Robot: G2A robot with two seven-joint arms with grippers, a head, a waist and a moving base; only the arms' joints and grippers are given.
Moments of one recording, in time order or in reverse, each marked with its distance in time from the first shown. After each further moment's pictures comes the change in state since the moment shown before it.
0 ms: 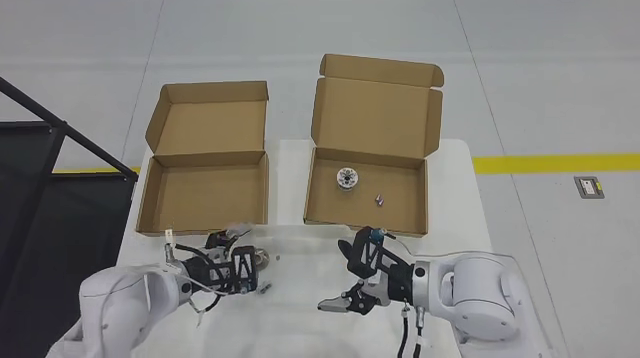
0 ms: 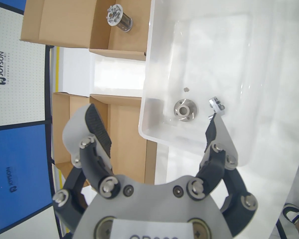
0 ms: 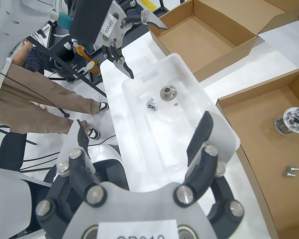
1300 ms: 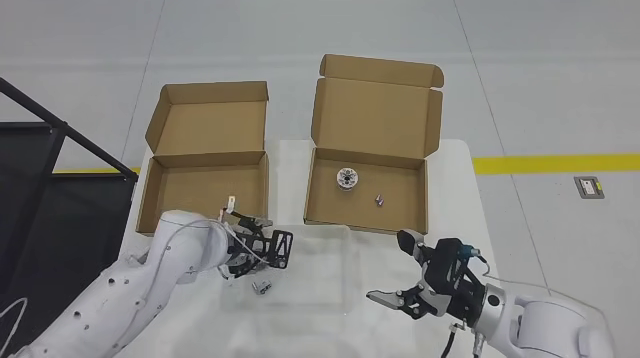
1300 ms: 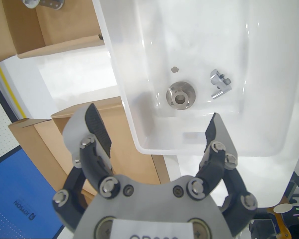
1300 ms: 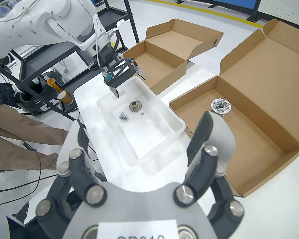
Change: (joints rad) left arm -0.607 0.180 0.719 0.291 -0.453 0.039 -0.435; right arm -0.271 0.049 0.261 -0.228 -0.118 -0.032 -0.313
